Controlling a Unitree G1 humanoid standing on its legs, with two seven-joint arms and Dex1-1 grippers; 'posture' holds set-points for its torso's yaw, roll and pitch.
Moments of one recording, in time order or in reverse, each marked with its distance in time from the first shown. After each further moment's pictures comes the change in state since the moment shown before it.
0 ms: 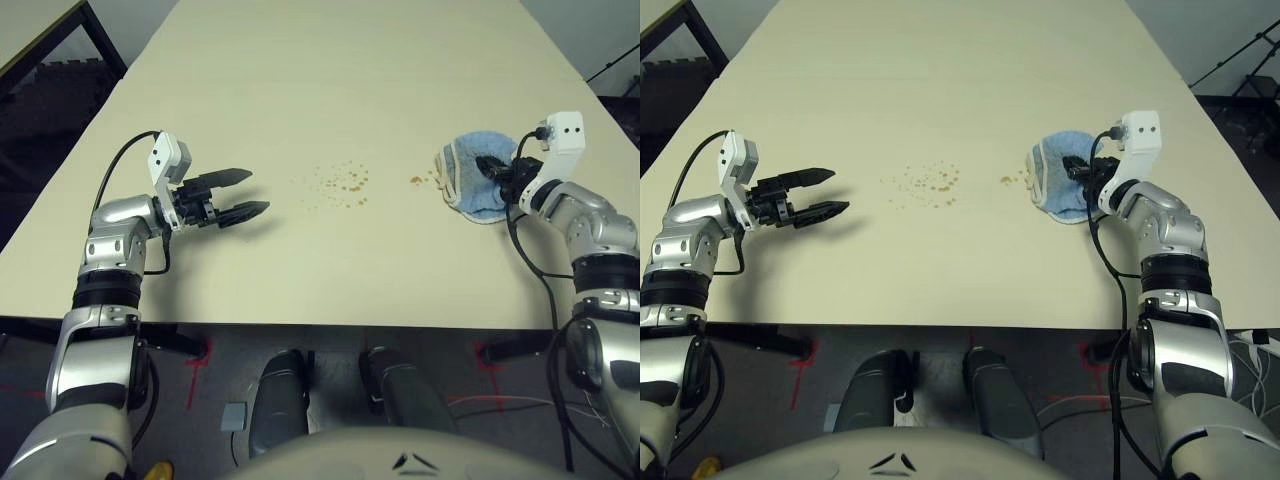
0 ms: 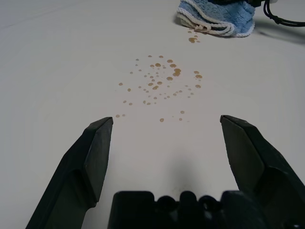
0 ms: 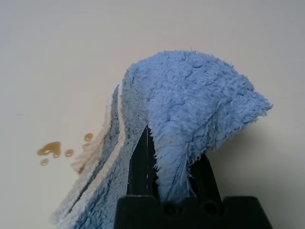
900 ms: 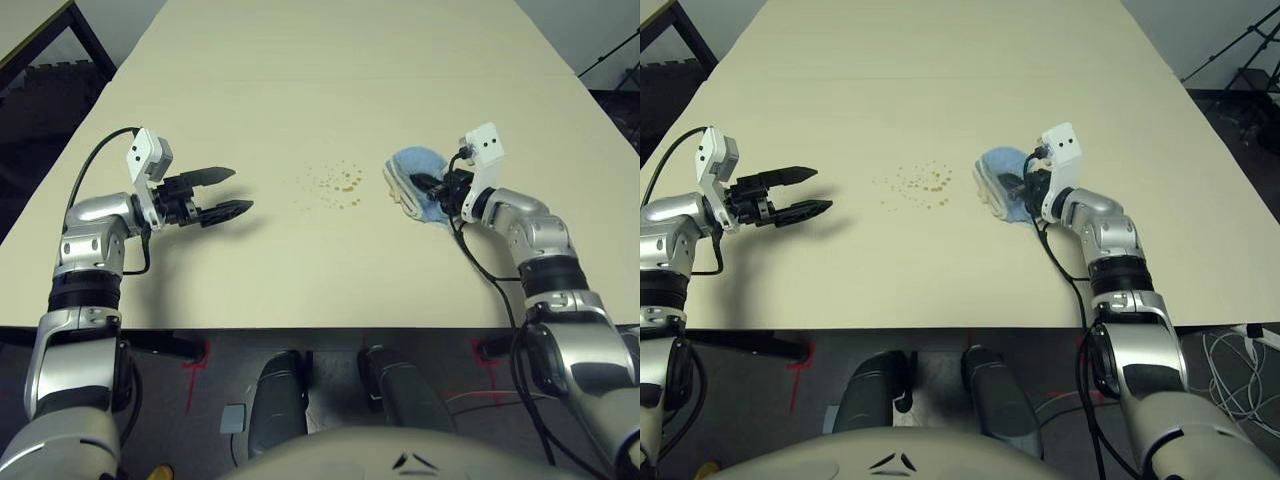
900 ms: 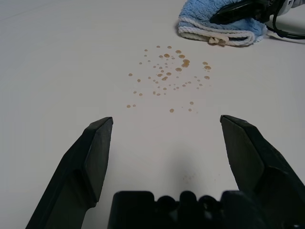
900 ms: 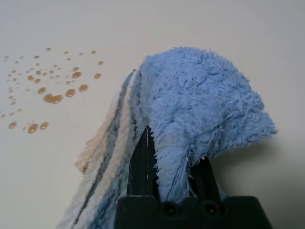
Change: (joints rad) left arm 0.012 0.054 0.011 -0.007 -0.001 0.027 -0.011; right arm 0.050 0.116 0.093 -0.146 -0.030 0.097 0.142
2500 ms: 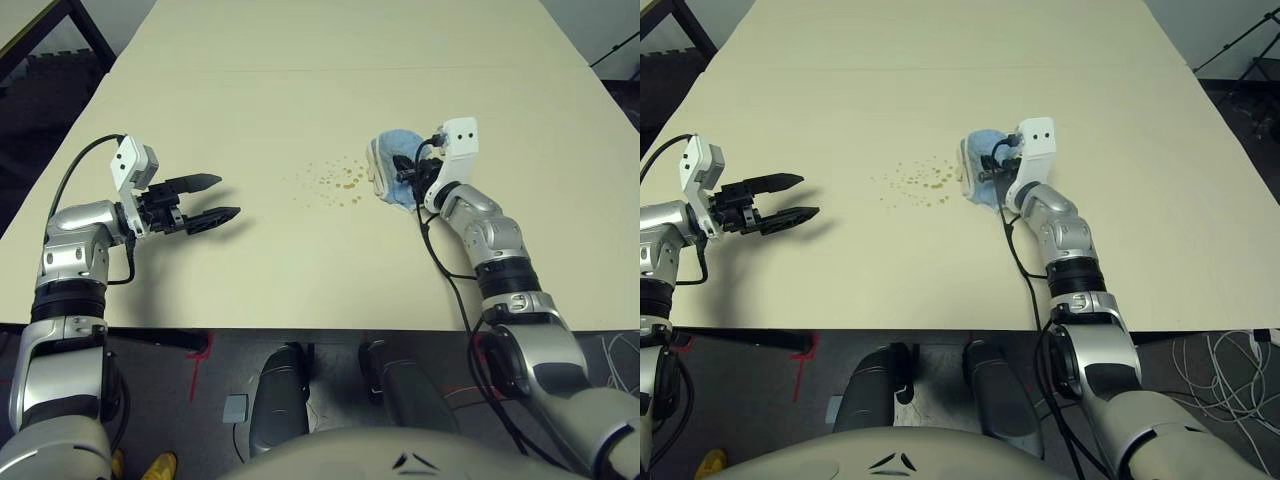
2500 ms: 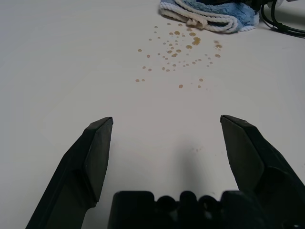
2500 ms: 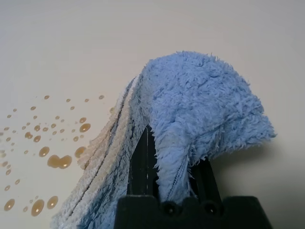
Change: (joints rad) left arm 0.052 0.055 0.031 0.000 0.005 -0.028 -0.013; right arm -0.032 0.232 0.060 -0.070 -0.025 -0.052 -0.222
